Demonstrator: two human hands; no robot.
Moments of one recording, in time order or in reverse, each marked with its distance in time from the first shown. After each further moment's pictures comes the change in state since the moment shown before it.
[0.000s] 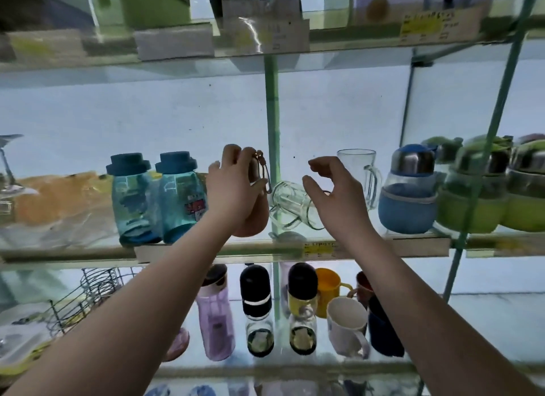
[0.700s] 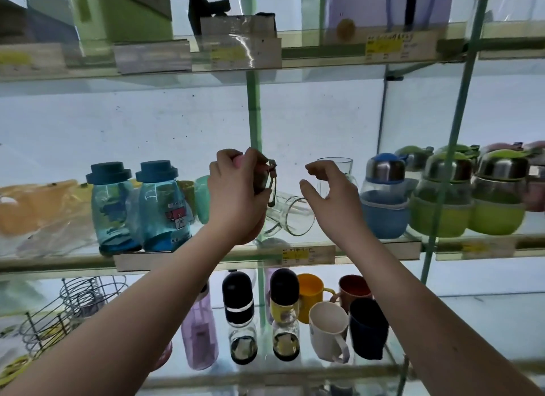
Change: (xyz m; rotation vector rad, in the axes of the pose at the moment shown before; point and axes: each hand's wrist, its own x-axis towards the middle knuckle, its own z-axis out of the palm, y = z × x) left_hand -0.019 0.052 -0.020 -0.185 0.047 0.042; right_hand 0.005 0.005 -0.031 -0.088 0.007 -0.039
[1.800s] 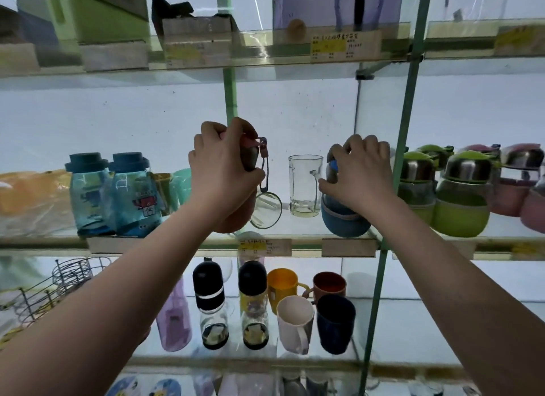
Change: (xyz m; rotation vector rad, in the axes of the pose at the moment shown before) left_hand 0.000 0.080 -0.004 0.030 0.080 -0.029; right_hand 0.045 0.043 -0.103 -0.998 -0.107 -0.237
